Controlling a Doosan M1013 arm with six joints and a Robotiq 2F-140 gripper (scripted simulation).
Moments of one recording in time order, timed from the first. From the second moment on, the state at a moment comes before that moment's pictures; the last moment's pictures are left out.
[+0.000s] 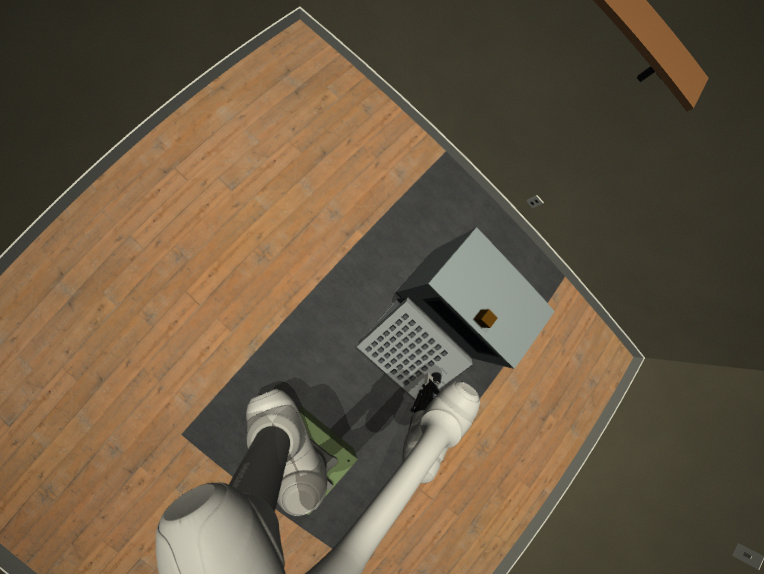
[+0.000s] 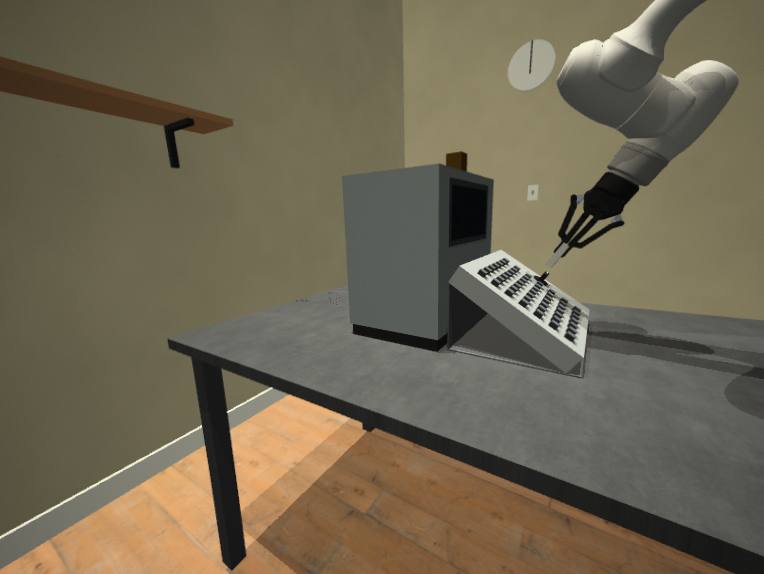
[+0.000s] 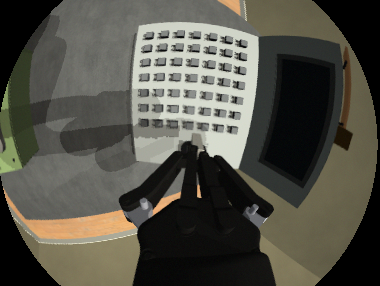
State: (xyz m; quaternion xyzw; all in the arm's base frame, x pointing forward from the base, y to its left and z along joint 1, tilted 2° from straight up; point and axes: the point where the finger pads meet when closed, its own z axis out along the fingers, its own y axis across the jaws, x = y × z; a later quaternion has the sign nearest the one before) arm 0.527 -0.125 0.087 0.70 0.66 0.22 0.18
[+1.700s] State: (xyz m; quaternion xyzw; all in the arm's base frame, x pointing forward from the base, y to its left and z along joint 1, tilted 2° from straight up) arm 0.565 -0.009 0.073 0.68 0.67 0.21 0.19
